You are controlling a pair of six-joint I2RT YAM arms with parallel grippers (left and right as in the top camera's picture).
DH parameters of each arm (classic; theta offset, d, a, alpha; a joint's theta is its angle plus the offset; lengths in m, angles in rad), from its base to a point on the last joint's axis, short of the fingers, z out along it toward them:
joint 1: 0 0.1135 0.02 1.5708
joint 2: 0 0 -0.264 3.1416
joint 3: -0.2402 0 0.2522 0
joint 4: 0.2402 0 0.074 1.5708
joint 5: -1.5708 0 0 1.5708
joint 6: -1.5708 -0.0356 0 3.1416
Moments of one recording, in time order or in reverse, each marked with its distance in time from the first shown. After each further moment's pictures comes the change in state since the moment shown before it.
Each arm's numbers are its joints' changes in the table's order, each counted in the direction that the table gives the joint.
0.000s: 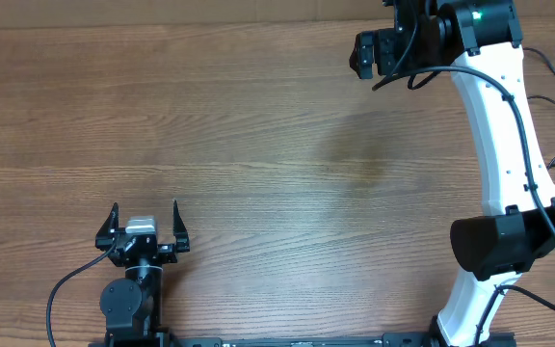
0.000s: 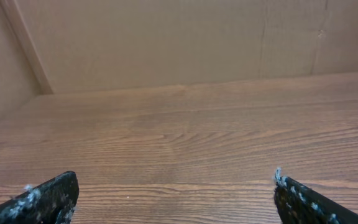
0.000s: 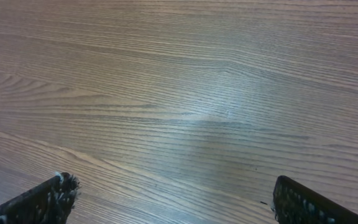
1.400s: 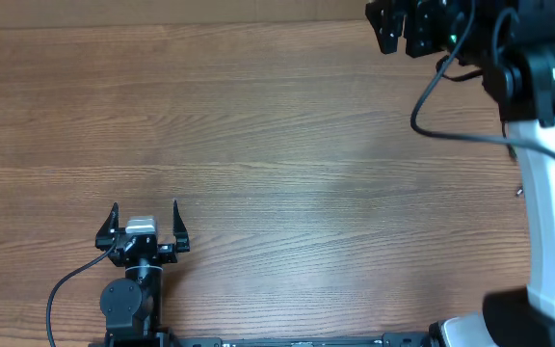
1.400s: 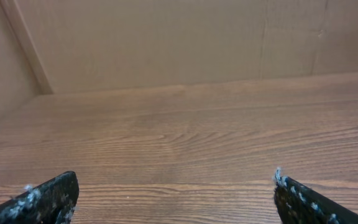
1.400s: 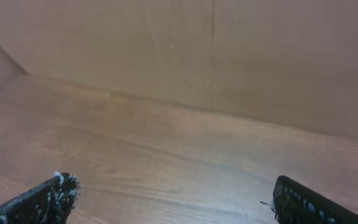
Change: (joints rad) left arm 0.000 0.000 0.000 0.000 0.000 0.000; right arm -0.004 0.360 0.169 -0.344 0.052 0.000
